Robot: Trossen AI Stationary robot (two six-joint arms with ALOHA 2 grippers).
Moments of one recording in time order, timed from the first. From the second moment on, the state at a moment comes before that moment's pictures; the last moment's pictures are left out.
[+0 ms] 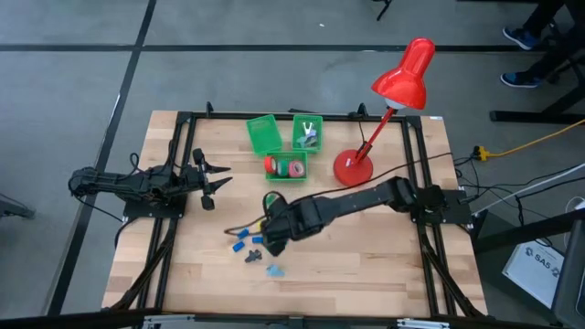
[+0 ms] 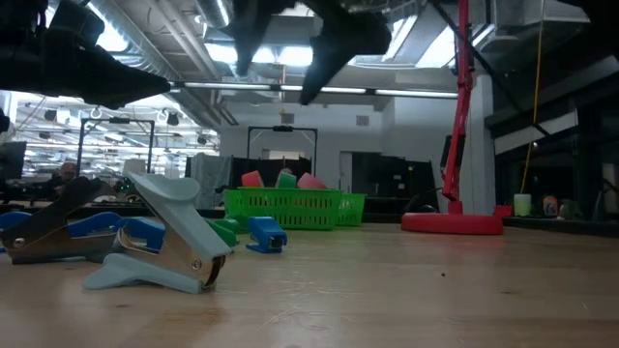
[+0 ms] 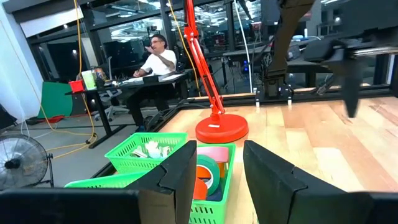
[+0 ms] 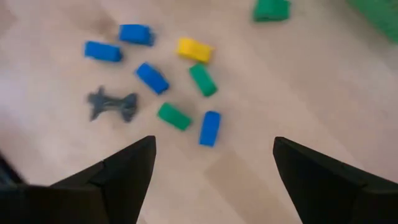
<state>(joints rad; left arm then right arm) -0.06 0.04 0.01 0.07 -0.37 0.15 0.32 2.33 2.33 -1.29 0.22 1.04</state>
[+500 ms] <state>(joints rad) -0.06 0.04 0.01 0.07 -0.37 0.15 0.33 2.36 2.33 -1.30 0.10 0.72</state>
